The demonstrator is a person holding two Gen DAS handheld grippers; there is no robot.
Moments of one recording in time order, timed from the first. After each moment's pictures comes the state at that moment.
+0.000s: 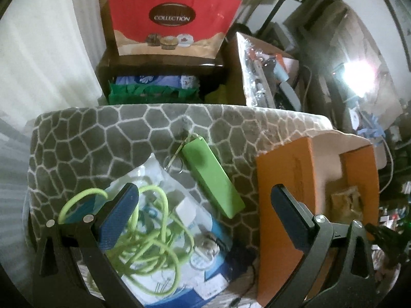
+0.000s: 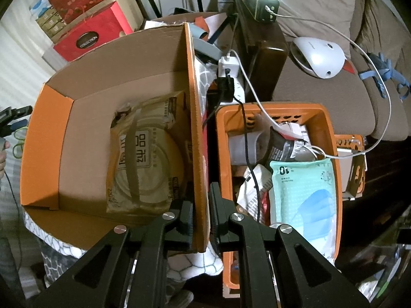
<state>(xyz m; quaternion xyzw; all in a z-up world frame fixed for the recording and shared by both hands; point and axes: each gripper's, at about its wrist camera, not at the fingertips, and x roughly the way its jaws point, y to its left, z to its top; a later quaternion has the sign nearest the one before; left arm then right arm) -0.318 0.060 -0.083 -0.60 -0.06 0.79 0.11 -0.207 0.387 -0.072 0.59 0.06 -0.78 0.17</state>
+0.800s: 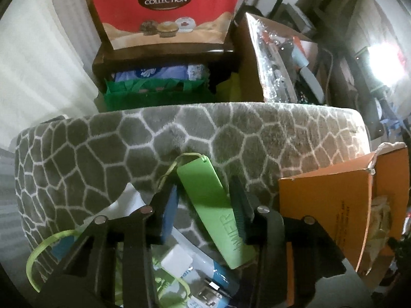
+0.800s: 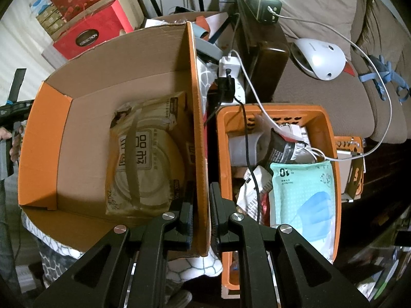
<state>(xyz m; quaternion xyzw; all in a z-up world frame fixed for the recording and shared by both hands) -0.358 0.096 -0.134 -0.62 -0.02 0.78 0.09 -0.209 0.383 -0.073 0.59 0.07 -0.78 0.17</state>
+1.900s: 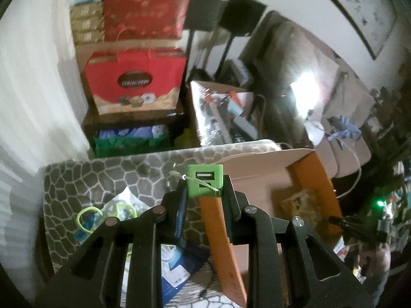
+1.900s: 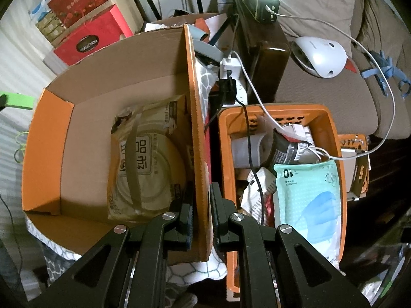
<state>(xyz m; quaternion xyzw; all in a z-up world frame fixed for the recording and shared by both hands) -0.266 0.096 0.041 -0.48 -0.04 0.85 0.20 -0.211 0.386 -0.073 0.59 0.04 -0.79 0.17</state>
